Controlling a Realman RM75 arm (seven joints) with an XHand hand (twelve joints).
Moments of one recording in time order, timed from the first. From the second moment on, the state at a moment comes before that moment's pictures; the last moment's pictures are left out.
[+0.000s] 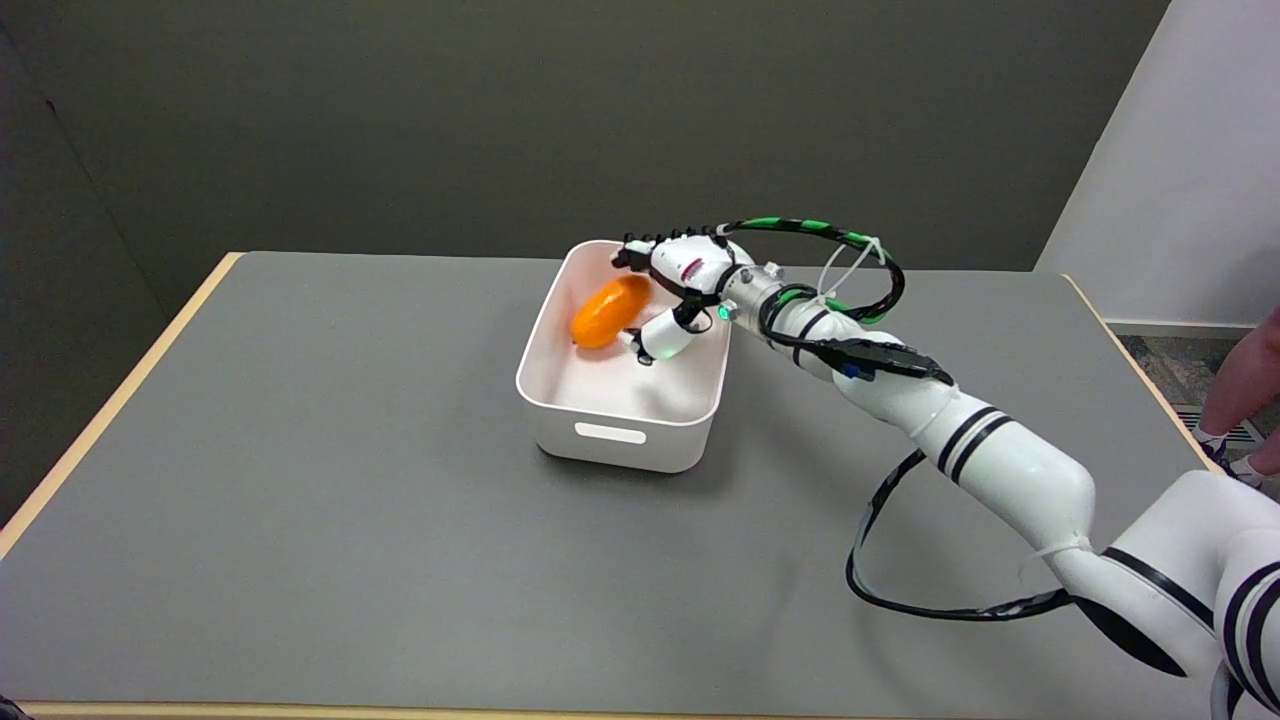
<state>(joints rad) 0.60 -1.16 1.07 -1.02 -1.76 -0.06 -0.66</state>
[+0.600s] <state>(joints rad) 0.44 -1.13 1.25 -1.28 -1.73 -0.04 -0.65</state>
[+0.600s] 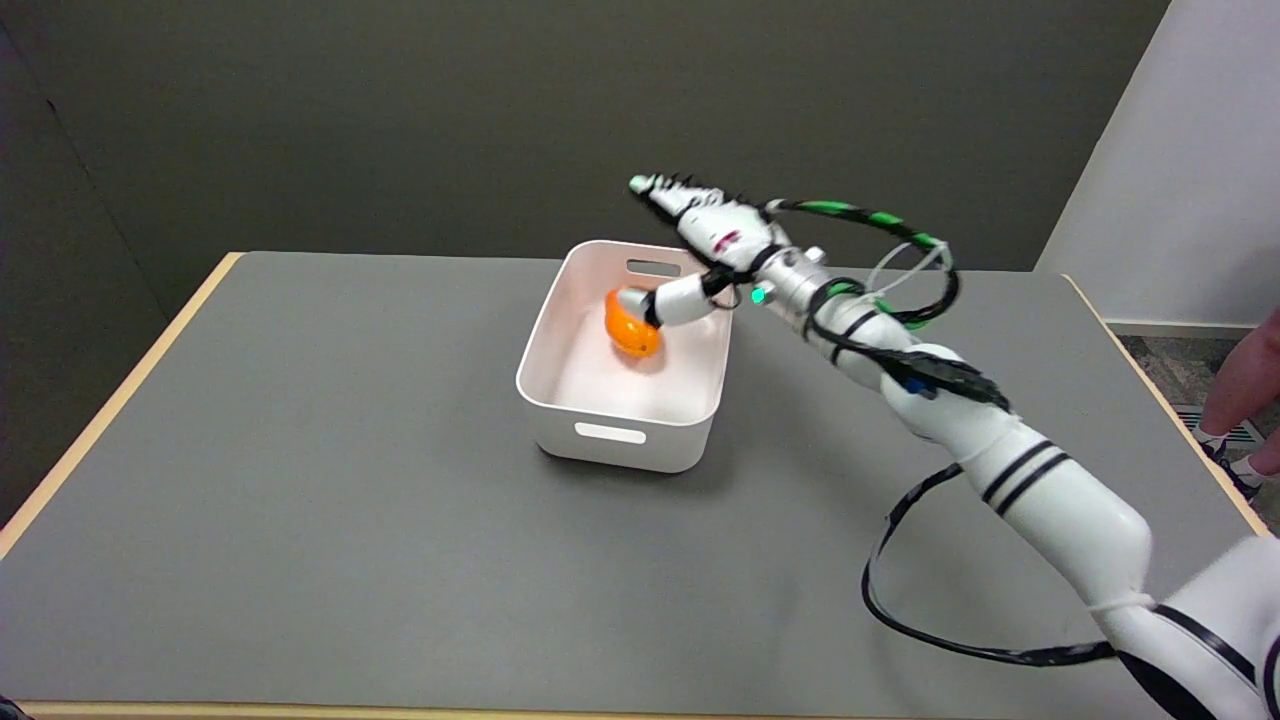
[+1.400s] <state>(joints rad) -0.02 -1.00 1.72 -1.52 -1.69 0.37 -0.19</state>
